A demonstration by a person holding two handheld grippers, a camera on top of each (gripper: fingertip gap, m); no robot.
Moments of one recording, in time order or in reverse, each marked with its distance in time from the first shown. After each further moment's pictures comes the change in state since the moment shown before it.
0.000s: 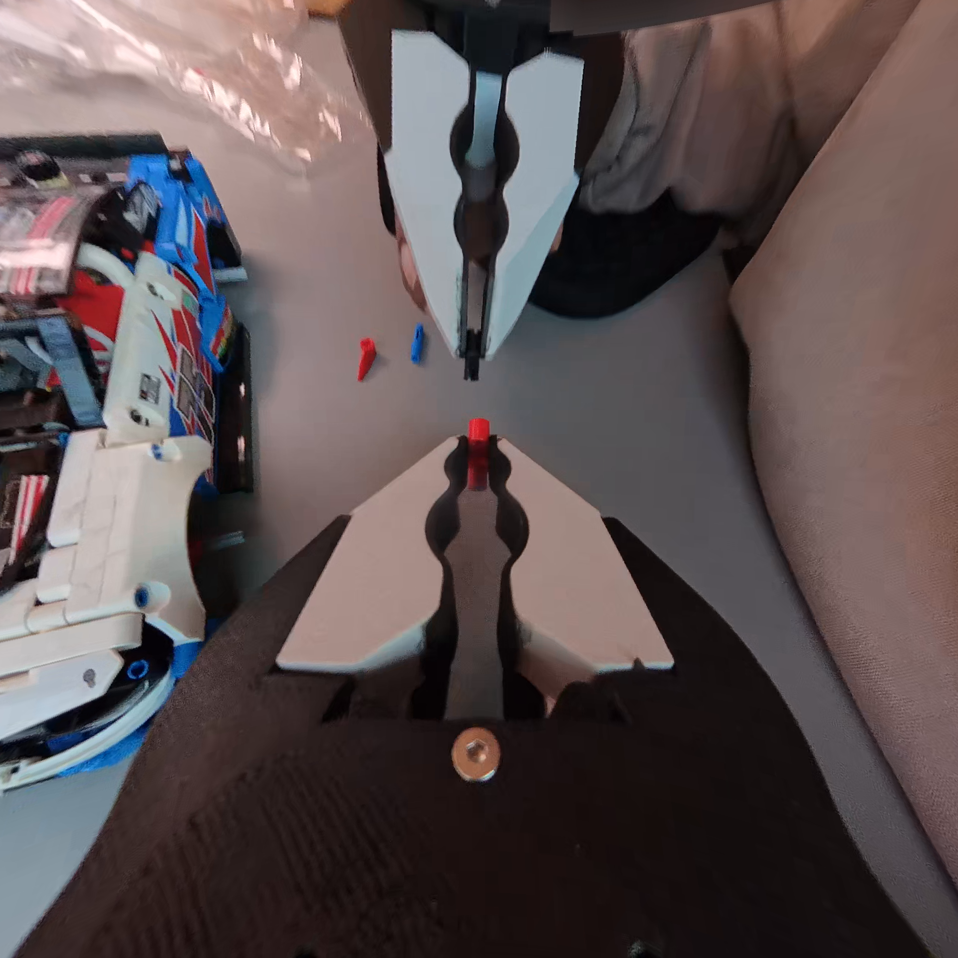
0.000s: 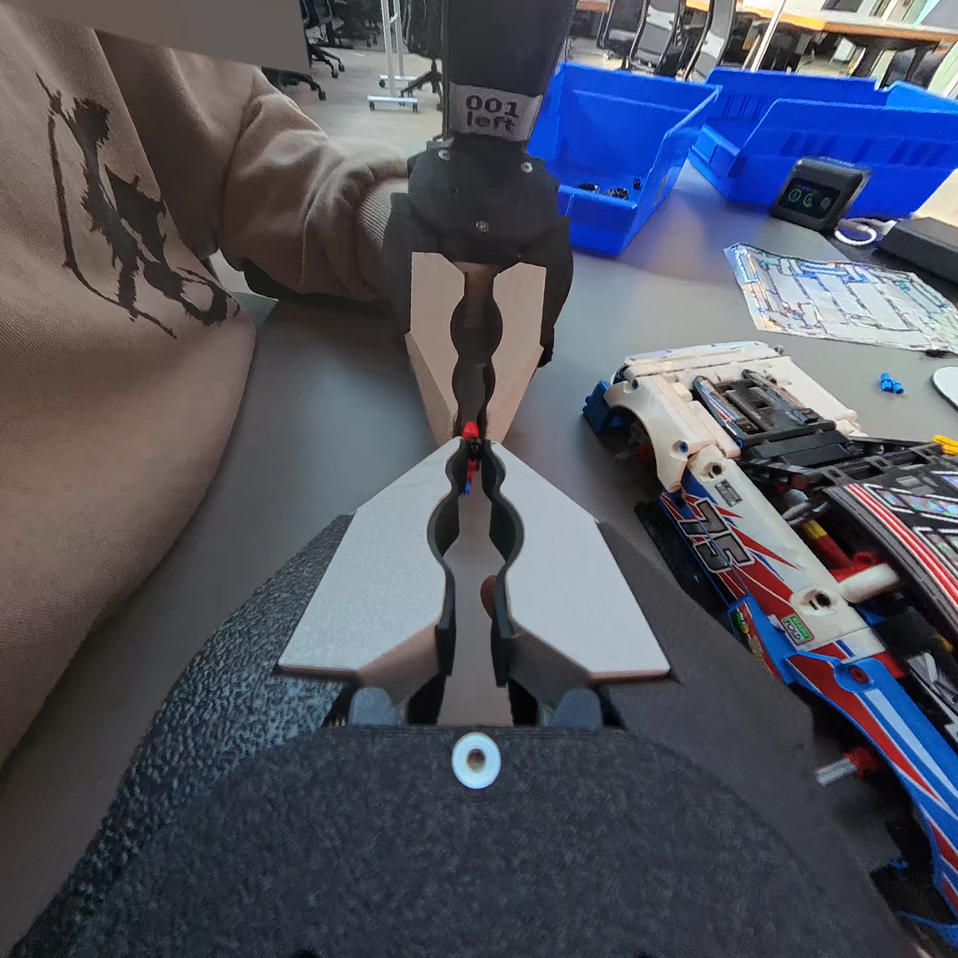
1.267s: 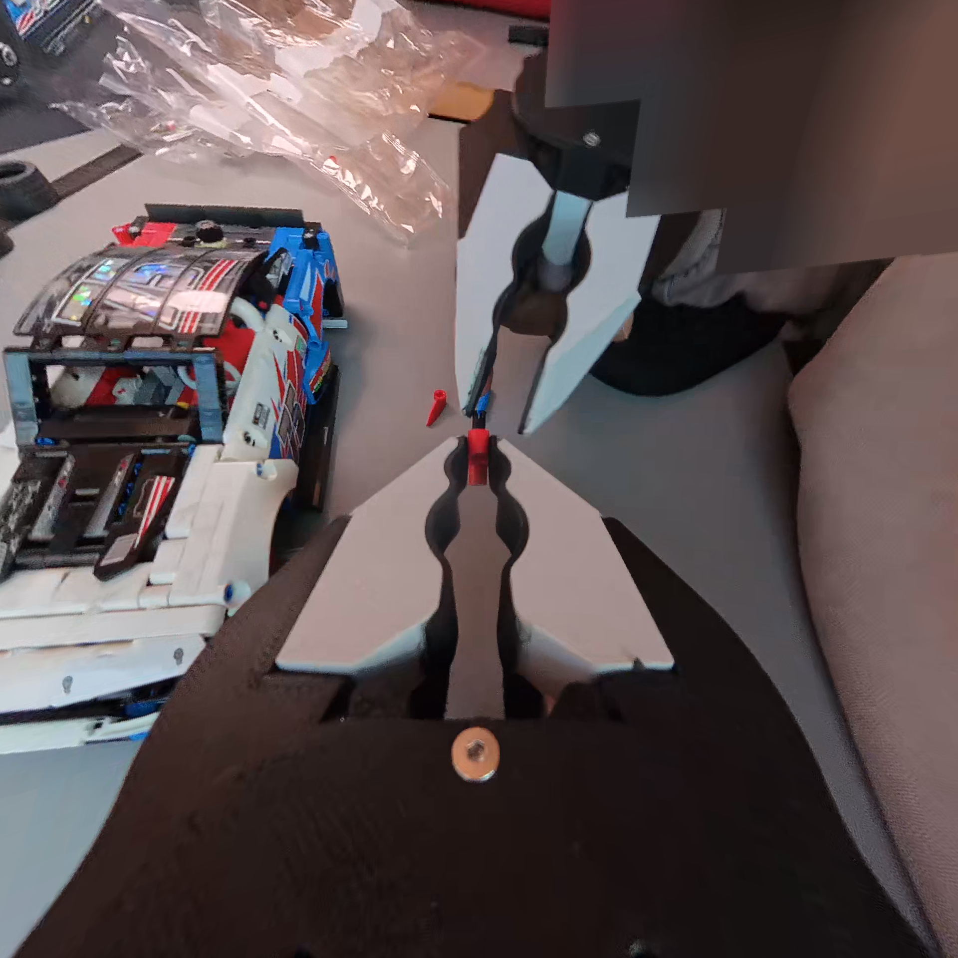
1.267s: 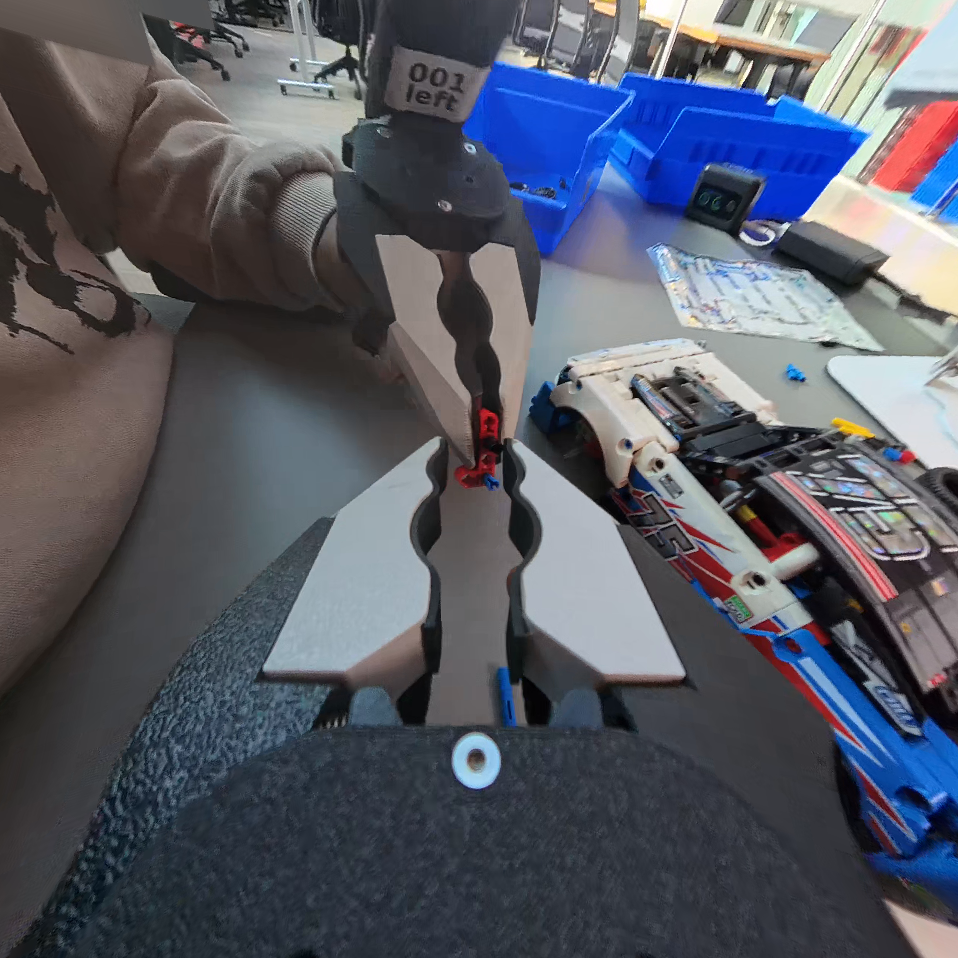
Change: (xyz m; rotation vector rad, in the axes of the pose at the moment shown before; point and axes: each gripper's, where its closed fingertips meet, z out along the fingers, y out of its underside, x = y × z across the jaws) left arm -0.025 -0.024 -0.004 0.098 -0.153 -0.082; right arm 0.018 -0.002 0.004 -0.012 0.153 -0.019
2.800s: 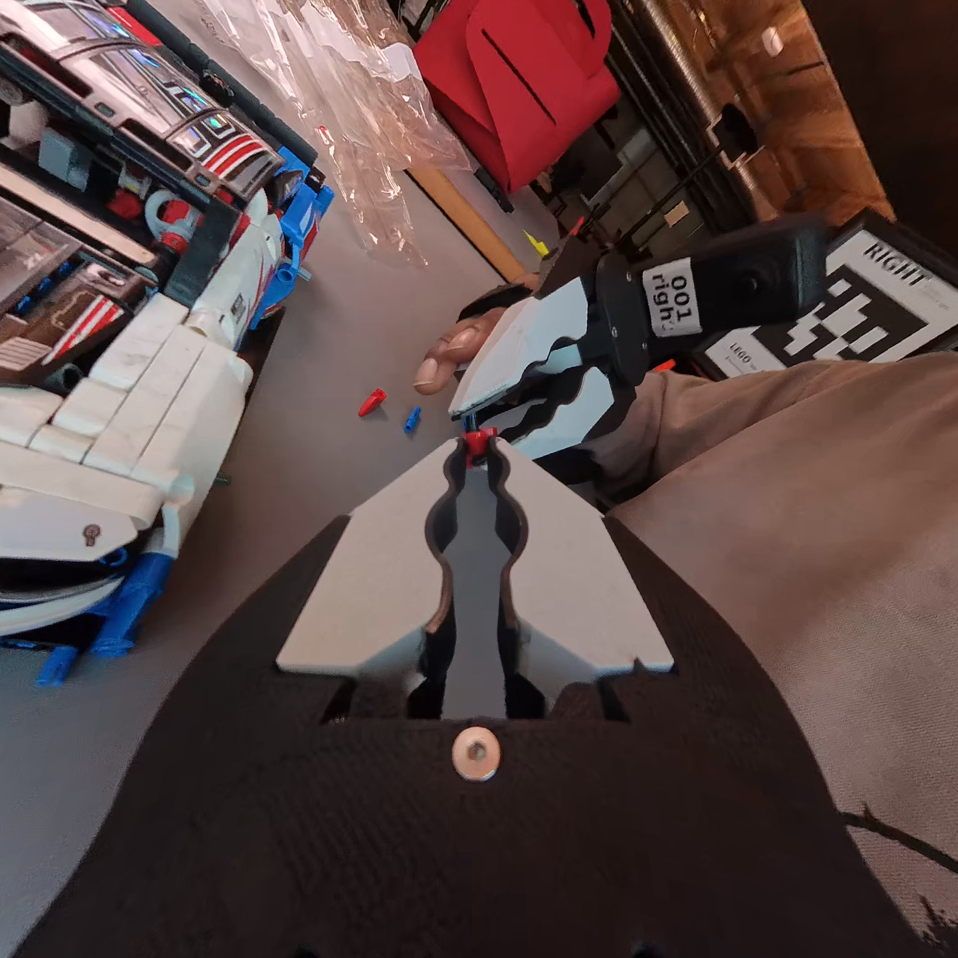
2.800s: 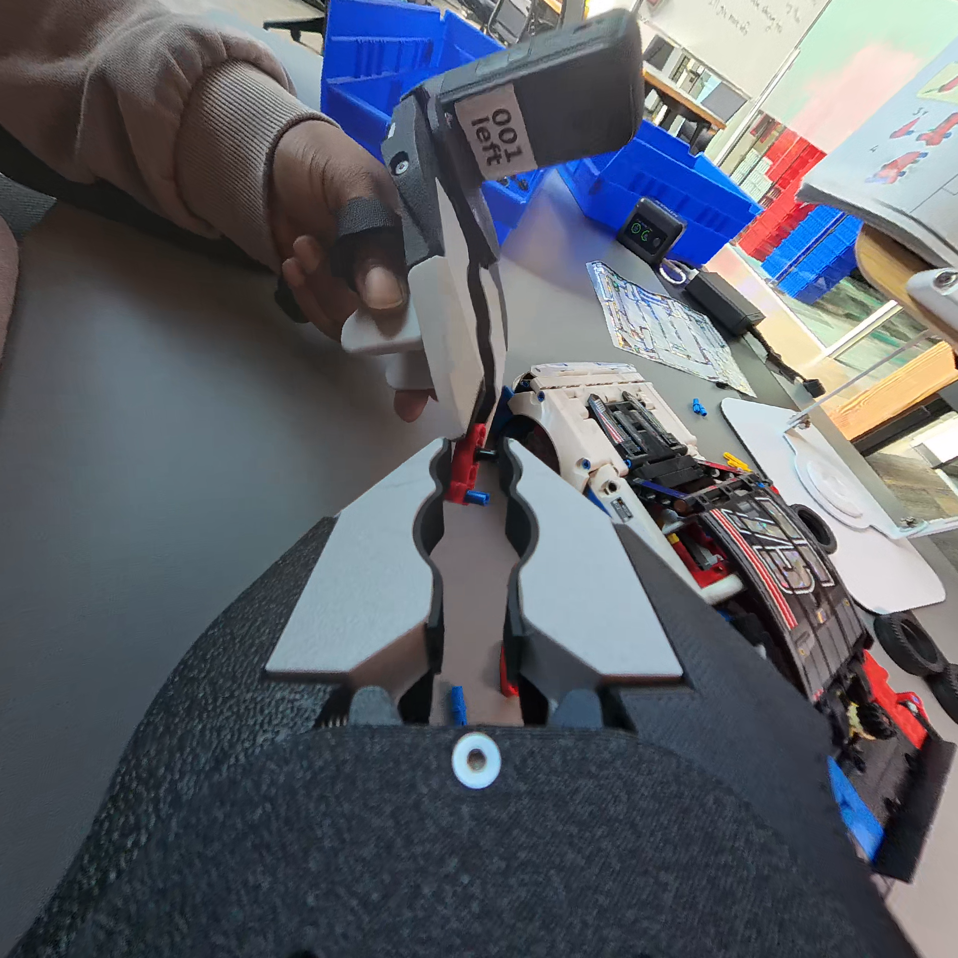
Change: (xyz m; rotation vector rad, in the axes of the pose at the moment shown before) left arm -0.002 -0.009 -0.013 0.153 0.234 -0.605; right arm 0.007 0.001 0.013 -0.055 0.159 -0.232
